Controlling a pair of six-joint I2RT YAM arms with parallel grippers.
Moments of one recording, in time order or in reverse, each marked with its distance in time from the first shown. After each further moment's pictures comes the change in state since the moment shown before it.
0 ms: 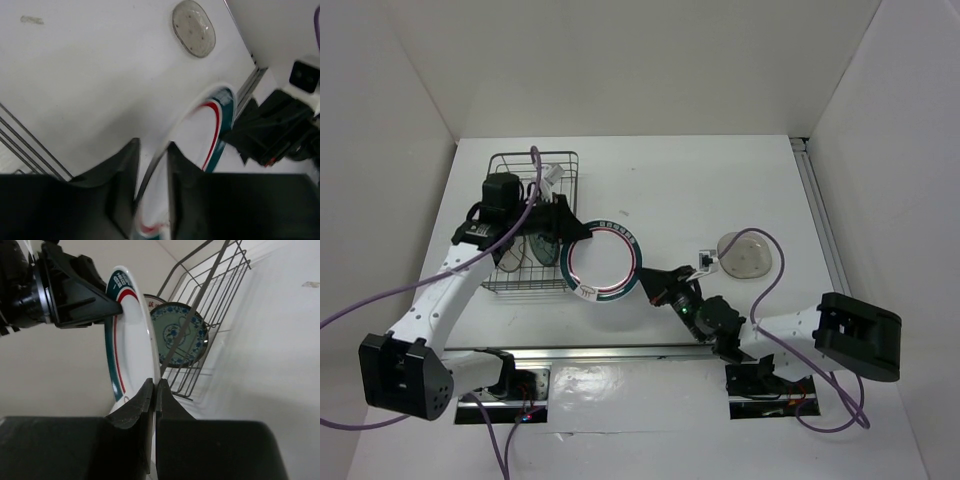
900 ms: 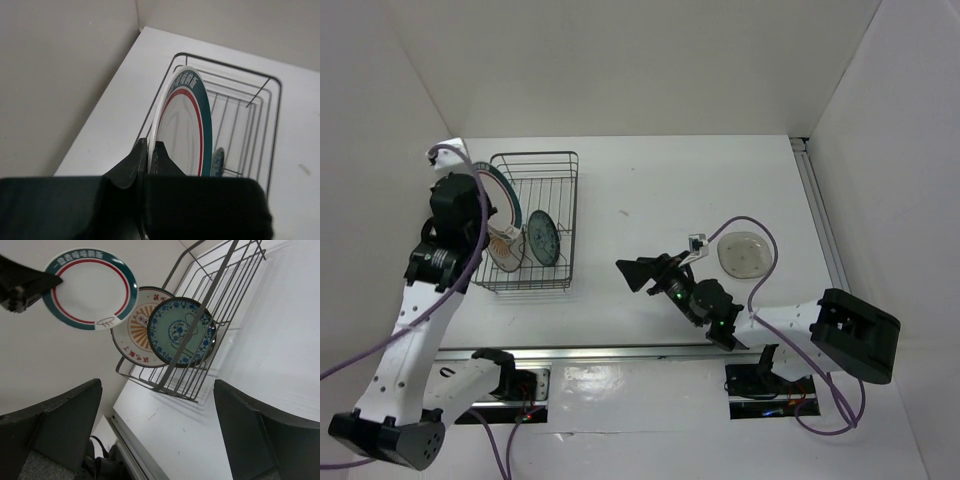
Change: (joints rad) left arm 0.002 -0.283 0.152 -0.113 -1.315 0.109; right arm -0.118 0.035 0.100 -0.105 -0.182 0.039
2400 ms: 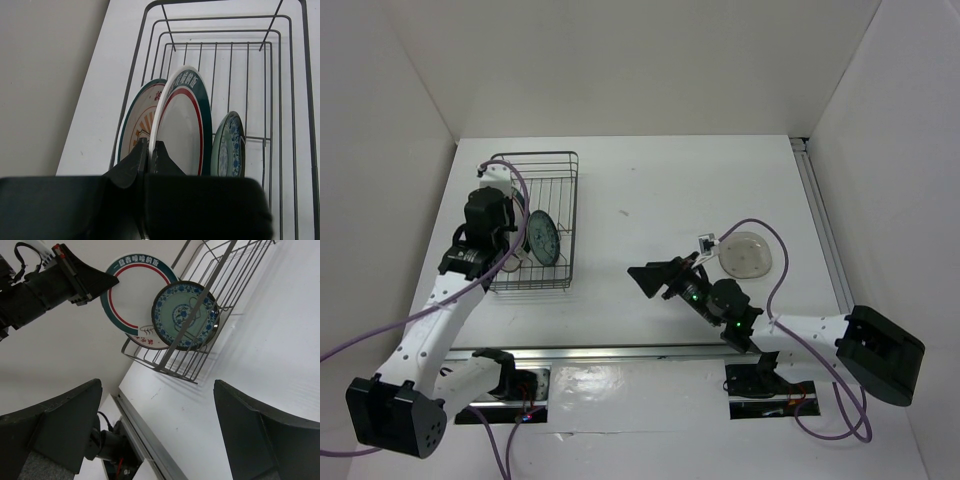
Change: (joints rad) left arm 0.006 0.086 -0.274 0.239 0.117 0.203; right arm -0.097 -0.170 -0.086 -0.114 -0.199 0.023
